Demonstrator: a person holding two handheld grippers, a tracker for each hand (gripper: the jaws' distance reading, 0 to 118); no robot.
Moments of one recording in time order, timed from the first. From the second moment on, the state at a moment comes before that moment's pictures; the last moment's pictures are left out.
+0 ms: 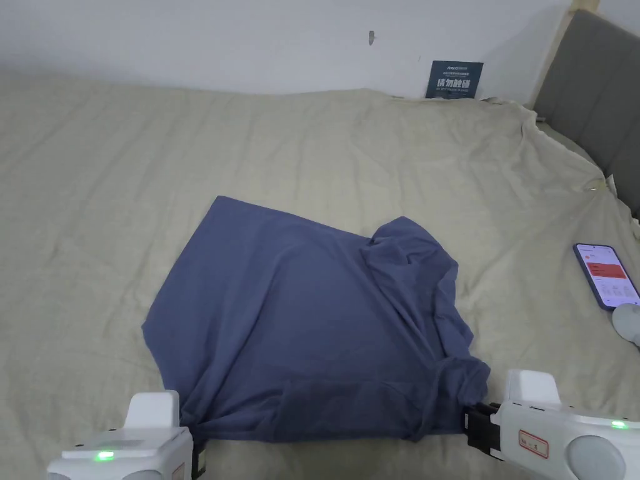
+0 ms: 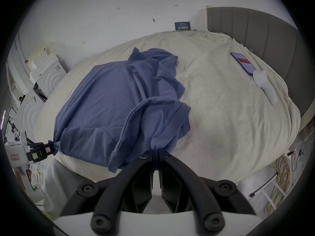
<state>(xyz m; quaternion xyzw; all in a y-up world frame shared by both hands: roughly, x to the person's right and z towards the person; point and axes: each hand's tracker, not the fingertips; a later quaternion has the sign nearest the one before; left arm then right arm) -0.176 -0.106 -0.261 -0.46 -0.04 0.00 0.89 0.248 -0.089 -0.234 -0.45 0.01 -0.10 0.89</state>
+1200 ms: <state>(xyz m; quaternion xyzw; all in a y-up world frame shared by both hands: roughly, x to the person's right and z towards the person) -0.149 0.048 -0.270 -0.05 -0.02 -0.02 1.00 0.193 0.079 -0.200 -0.05 -0.04 0.00 1.00</state>
